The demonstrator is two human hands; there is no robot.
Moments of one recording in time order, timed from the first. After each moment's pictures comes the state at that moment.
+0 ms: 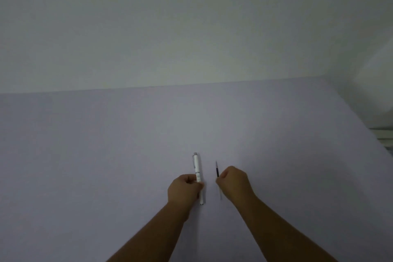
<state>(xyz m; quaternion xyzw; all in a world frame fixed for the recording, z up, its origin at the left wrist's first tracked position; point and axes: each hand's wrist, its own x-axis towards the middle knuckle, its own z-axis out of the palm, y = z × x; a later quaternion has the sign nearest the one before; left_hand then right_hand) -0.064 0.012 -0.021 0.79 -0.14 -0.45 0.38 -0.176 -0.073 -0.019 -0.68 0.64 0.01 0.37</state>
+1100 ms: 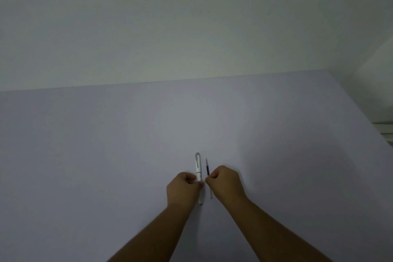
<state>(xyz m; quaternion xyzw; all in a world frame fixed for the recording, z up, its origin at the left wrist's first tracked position) -0.069 0.001 -0.038 0.84 -0.19 -0.38 0.34 -0.167 -0.071 -0.041 -0.67 0.62 -0.04 0.41</state>
